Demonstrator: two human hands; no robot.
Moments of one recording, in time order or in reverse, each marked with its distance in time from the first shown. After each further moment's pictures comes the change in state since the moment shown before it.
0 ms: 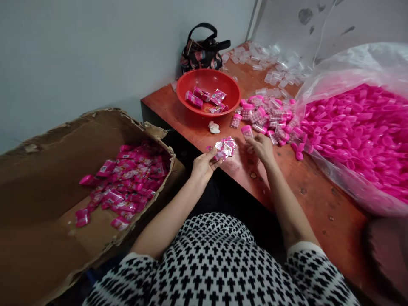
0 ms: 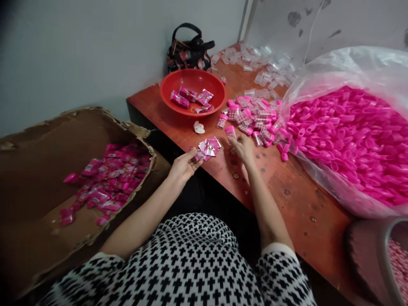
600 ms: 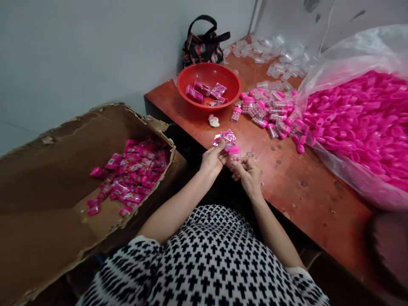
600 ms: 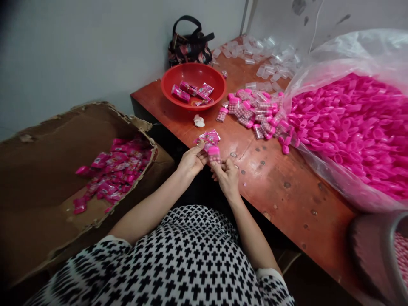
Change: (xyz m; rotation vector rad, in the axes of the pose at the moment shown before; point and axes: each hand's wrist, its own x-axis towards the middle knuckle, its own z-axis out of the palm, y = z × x) left_hand -0.016 -0.025 0.025 -0.080 -0.100 0.018; right_hand -0.128 -0.004 0.035 0.437 -0.025 0.102
